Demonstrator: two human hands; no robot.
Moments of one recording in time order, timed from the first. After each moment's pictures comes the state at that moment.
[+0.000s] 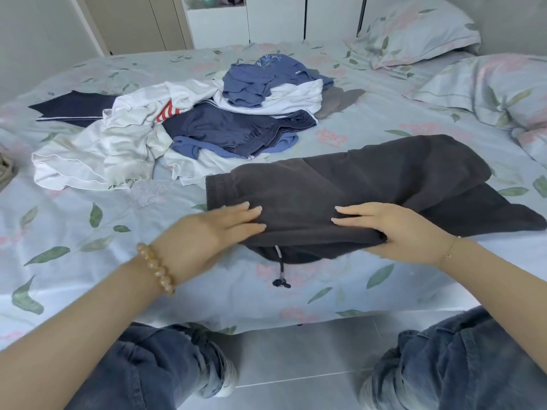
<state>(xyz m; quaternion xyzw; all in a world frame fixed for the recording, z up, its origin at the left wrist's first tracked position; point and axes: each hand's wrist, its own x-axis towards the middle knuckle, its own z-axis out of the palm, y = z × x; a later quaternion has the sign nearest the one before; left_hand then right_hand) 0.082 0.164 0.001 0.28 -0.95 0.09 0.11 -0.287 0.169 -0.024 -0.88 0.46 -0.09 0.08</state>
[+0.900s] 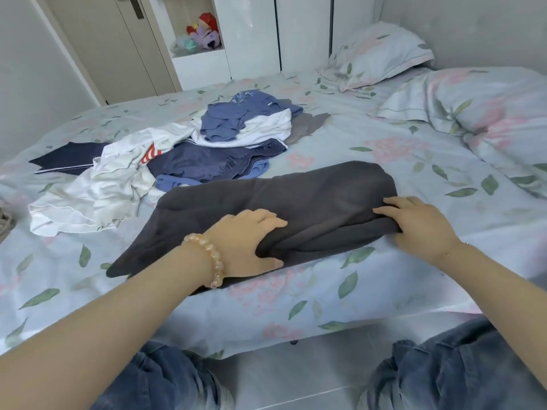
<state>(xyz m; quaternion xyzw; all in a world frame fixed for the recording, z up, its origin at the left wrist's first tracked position) -0.039 0.166 0.052 0.41 -0.91 -0.02 -0.07 -0.379 0.189 -0.035 -0.71 0.70 -0.11 -0.02</state>
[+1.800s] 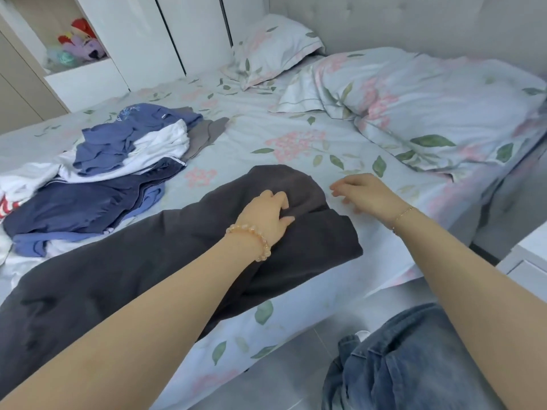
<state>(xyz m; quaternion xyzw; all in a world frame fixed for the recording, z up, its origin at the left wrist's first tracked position) -0.278 0.099 -0.013 0.40 -0.91 -0.09 0.04 -0.469 0.188 -0.007 -0.42 0.74 -0.41 0.33</state>
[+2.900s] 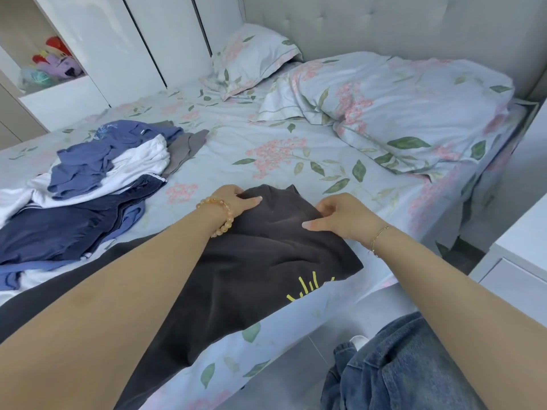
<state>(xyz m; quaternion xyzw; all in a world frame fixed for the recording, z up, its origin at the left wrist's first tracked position) -0.295 0.009 -0.007 0.54 -0.80 -0.26 0.04 -0.460 0.201 -0.011 -0.44 0.73 -0.38 0.35</state>
